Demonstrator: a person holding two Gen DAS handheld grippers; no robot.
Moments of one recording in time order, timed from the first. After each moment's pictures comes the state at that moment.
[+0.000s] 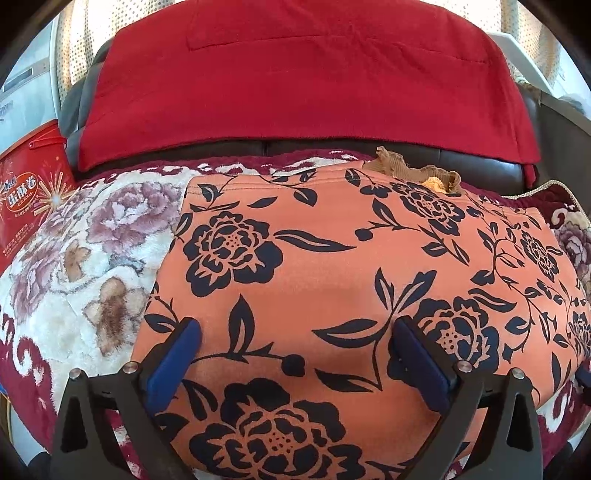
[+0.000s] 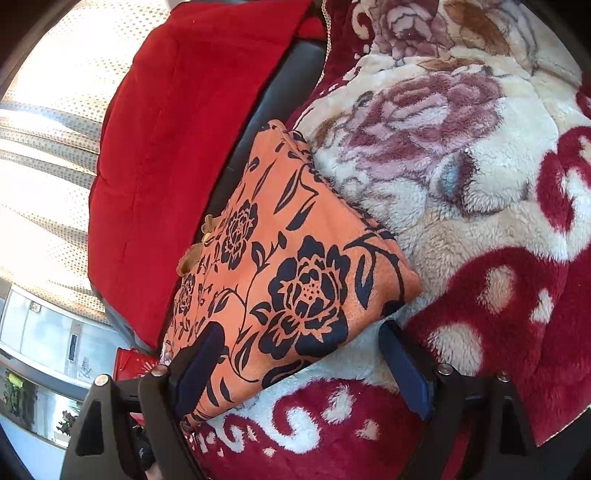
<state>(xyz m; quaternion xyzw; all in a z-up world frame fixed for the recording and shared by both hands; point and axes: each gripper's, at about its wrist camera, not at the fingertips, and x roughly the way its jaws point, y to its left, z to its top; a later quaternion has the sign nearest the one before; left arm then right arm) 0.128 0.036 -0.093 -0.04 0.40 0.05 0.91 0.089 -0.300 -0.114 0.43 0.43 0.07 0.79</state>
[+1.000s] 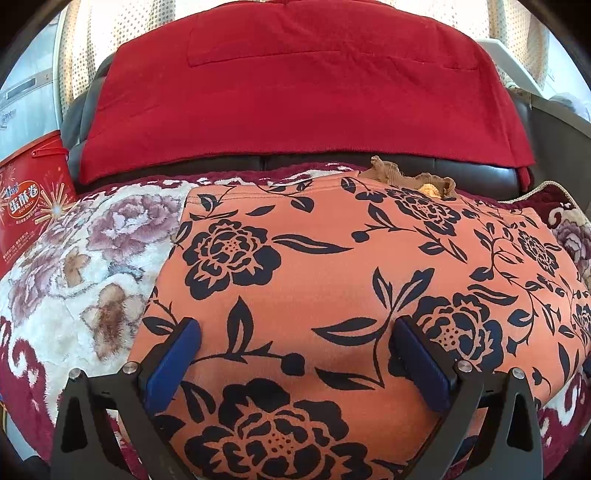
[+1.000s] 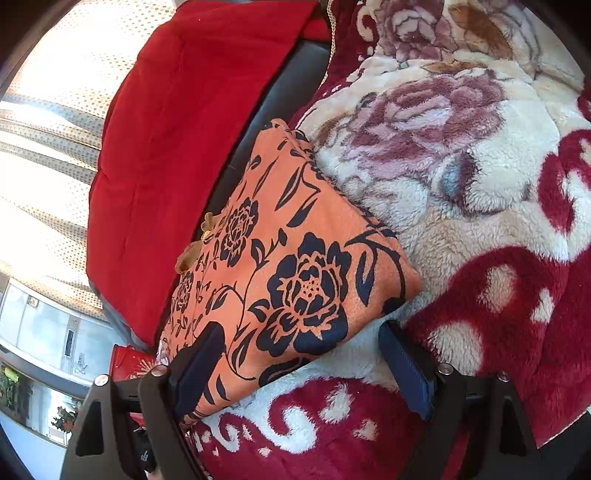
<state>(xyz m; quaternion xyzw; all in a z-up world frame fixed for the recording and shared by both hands) 0.120 0.032 -0.098 -0.03 0.36 0.05 0.93 0.092 -0.299 -0.117 0.42 0.43 0.08 0.80</state>
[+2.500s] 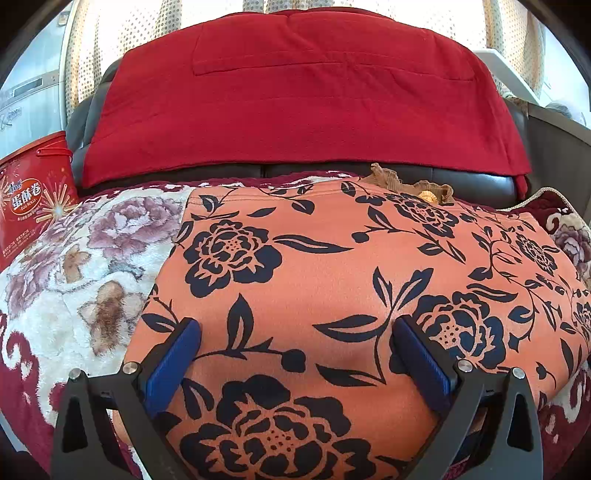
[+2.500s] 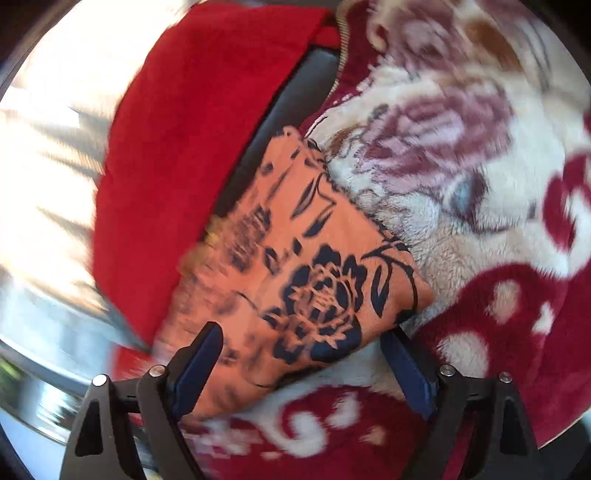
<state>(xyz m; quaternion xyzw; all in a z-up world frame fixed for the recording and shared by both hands) 0.112 0.032 -0.105 -0.03 0.33 0.05 0.94 0.103 -0.307 -0.107 0.44 0.41 0.10 0.79</state>
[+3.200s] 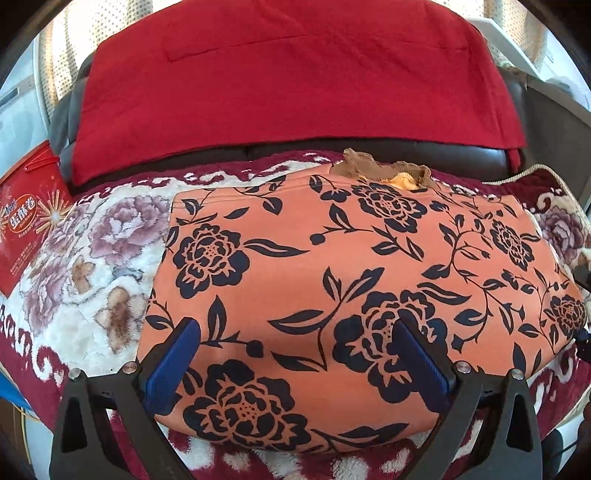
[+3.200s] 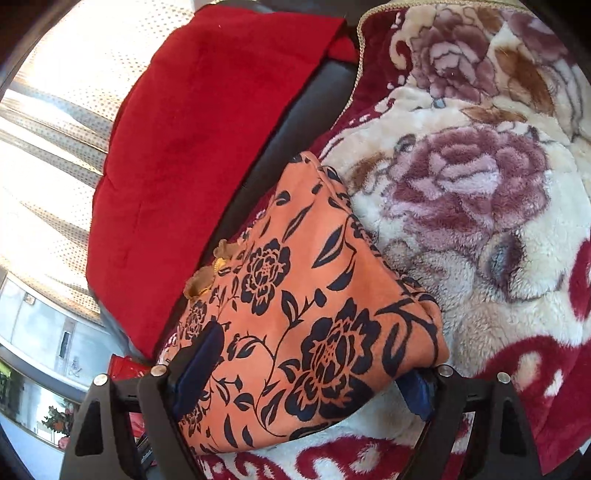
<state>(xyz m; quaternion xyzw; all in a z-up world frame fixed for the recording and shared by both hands) 0.120 0.007 -0.064 -0.01 0.42 0.04 0.90 0.138 -0.298 -0.090 0.40 0.41 0.08 0.82</state>
